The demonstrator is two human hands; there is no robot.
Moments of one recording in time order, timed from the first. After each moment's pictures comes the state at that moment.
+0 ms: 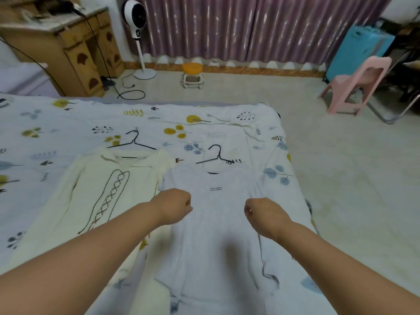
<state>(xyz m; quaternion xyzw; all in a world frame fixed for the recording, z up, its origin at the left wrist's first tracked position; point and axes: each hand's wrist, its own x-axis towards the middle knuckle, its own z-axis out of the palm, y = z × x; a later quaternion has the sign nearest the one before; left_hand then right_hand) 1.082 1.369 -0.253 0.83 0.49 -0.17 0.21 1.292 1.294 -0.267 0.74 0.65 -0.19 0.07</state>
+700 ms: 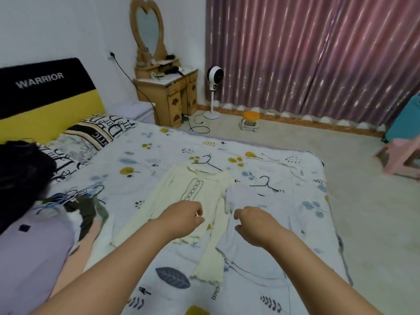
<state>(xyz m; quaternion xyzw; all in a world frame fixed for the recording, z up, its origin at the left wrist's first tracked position) 0.918 1.121 -0.074 0.75 0.63 0.00 0.21 1.110 1.121 -0.080 0.59 0.80 -0.13 0.08</state>
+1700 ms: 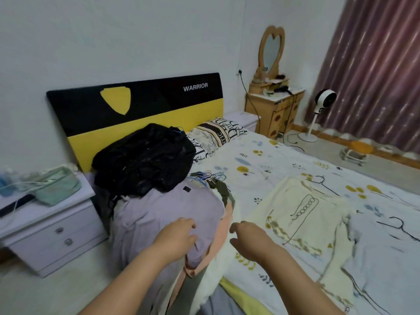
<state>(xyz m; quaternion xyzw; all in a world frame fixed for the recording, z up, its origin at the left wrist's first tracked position) 0.517 0.828 -0.096 0.57 0.80 0.08 0.18 0.693 0.921 -0.086 0.41 0.90 -0.14 0.08</state>
